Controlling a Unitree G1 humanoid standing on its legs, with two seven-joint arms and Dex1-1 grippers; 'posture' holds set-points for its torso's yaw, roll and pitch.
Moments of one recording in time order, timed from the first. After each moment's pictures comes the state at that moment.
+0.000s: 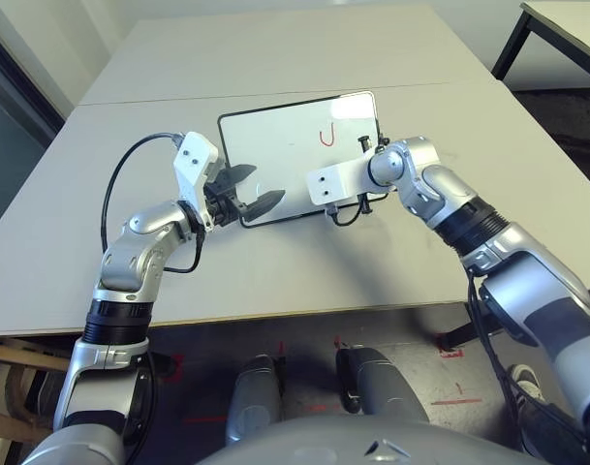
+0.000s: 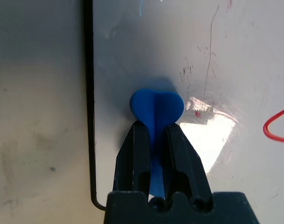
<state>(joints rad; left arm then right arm) -0.39 0.52 0.03 -0.06 -0.41 0.49 -0.76 -0.98 -0.32 0.63 0.44 -0.69 0.22 1.01</state>
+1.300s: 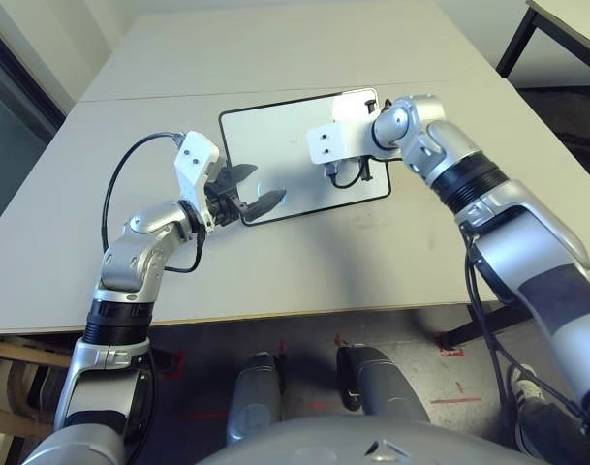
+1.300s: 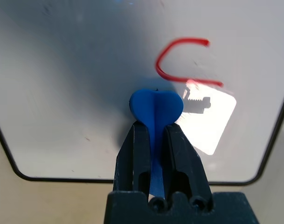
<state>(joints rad) -0.39 0.52 0.03 -0.03 -0.41 0.49 -0.76 -1.30 -0.37 0.57 0.83 -0.61 0.13 0.99</state>
